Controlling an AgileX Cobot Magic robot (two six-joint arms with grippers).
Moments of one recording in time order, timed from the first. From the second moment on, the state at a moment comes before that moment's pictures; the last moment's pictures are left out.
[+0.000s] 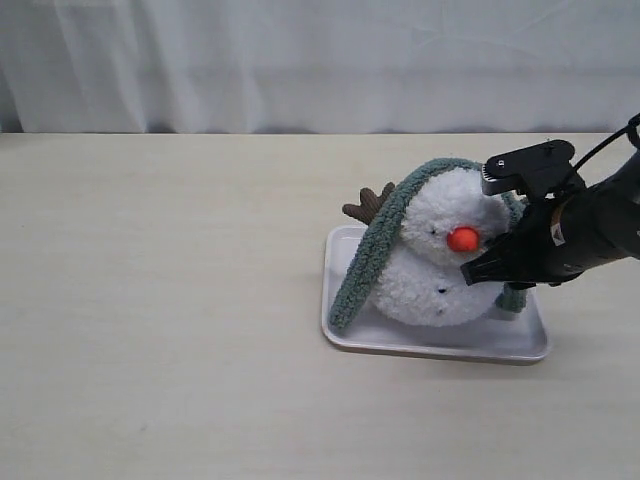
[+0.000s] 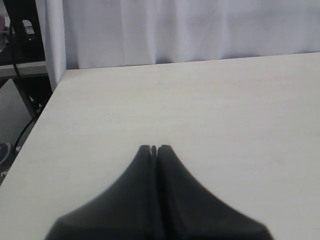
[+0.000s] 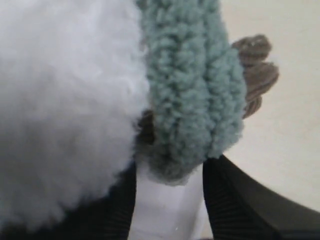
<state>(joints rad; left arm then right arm) -0.06 0.00 0.00 0.01 0.34 0.05 0.26 1.62 -0.83 -0.53 0.38 0.46</state>
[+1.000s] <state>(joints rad) -0.06 0.00 0.00 0.01 0.34 0.05 0.26 1.44 -0.81 -0.32 0.51 0.36</state>
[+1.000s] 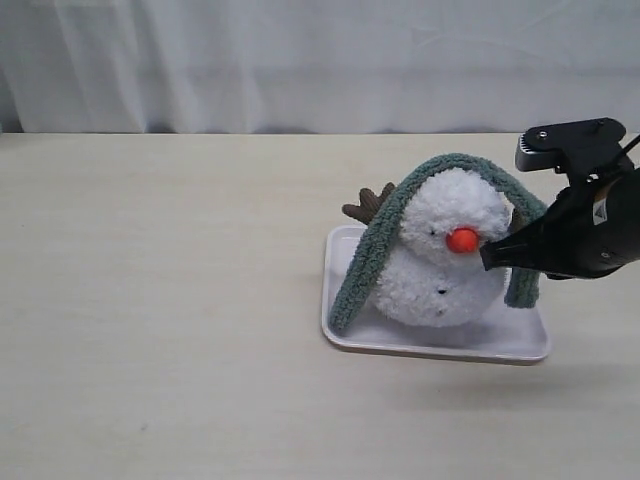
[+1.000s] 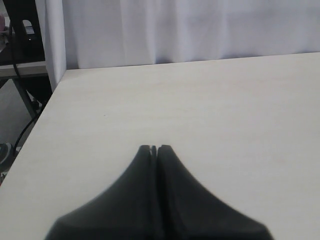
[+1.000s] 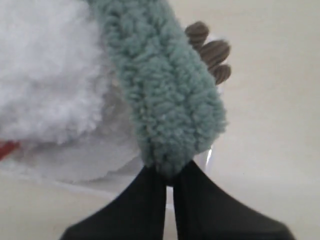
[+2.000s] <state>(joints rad) -0.06 0.00 0.00 0.01 0.34 0.05 0.24 1.57 -0.85 0.01 0.58 0.05</state>
